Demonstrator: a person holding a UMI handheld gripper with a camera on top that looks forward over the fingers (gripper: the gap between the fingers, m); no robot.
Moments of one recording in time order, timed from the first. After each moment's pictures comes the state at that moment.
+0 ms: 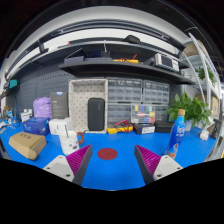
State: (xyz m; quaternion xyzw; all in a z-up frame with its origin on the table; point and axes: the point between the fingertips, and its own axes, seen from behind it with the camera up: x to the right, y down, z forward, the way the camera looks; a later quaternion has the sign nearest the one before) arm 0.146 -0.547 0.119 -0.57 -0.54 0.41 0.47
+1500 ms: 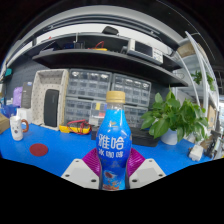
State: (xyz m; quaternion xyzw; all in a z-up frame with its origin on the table) arm 0.050 -0.289 0.086 -0.54 -0.54 0.38 0.53
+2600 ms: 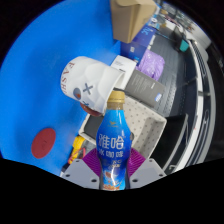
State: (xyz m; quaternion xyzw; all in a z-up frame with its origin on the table) arm -0.059 -0.619 0.127 0.21 -0.71 -0.13 0.66
